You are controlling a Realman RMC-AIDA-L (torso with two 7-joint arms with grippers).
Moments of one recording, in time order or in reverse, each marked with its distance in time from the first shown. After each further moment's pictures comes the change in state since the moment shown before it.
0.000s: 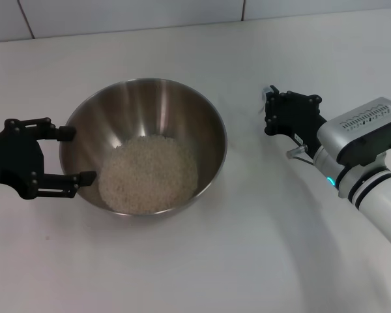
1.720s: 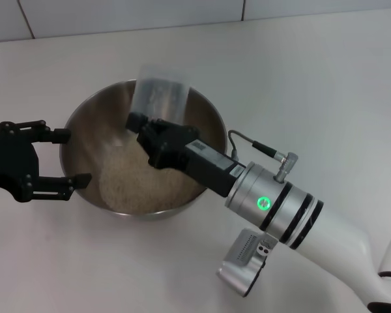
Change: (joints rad) left arm 0.014 0.003 -0.005 0.011 0.000 0.006 -0.004; right arm 0.104 0.007 -0.435 0.237 0.059 -0.266 -2.564
